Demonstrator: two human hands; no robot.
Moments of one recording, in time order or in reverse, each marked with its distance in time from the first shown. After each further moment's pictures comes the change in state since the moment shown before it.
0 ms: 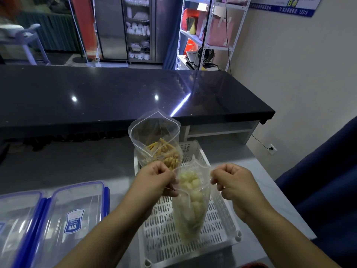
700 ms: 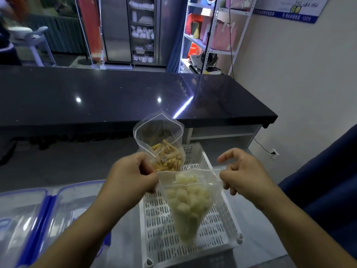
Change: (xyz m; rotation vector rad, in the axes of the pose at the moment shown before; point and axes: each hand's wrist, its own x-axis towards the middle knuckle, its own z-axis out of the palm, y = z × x) left_hand -0.025 0.025 -0.040 0.566 0.154 0.283; right_hand -0.005 -0.035 -0.015 -0.451 -0.103 -0.154
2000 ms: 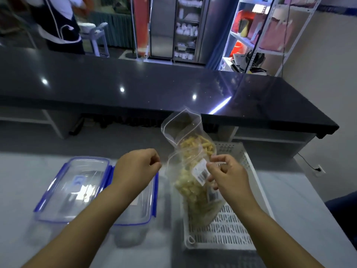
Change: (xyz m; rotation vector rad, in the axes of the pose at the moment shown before) left_hand -0.012 -0.092 -0.061 0.598 0.231 0.013; right_hand 0.004 -0.009 0.128 0.200 0.002 -0.148
